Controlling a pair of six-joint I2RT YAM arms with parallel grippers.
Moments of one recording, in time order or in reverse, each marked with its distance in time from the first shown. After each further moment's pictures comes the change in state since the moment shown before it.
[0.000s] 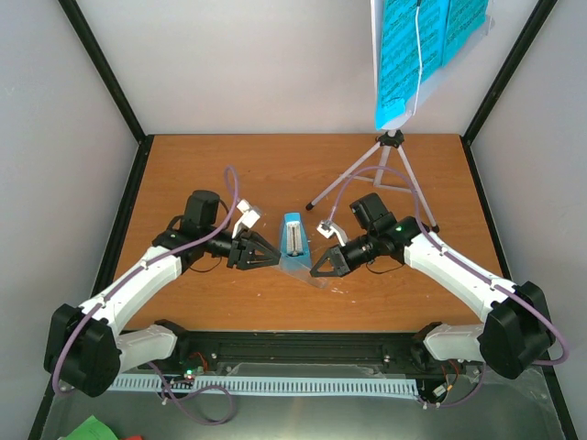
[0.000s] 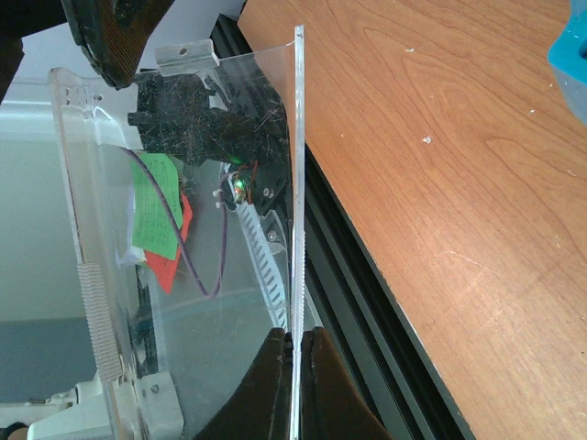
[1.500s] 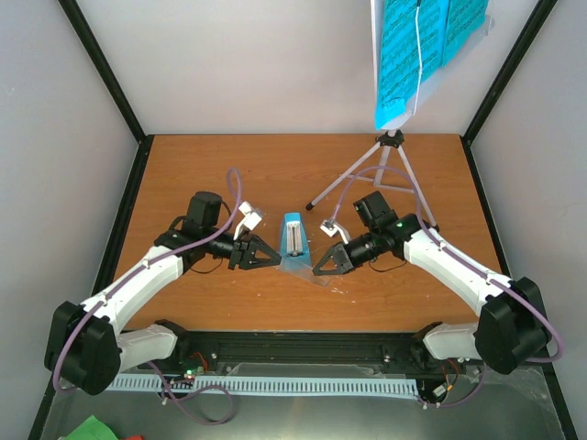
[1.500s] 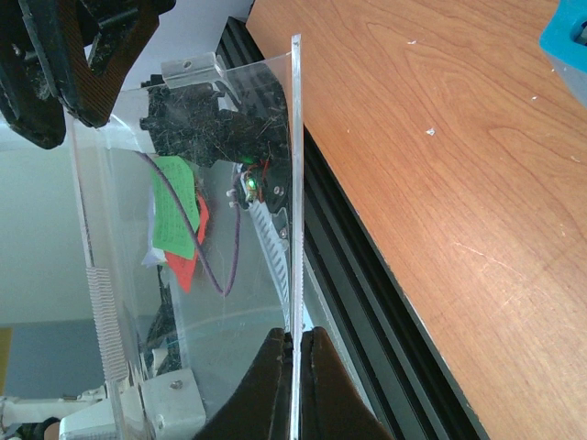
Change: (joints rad) left arm -0.011 0.011 -0.007 -0.013 -0.008 0.031; right arm -0.054 0.029 0.000 -0.027 -0.061 -0.017
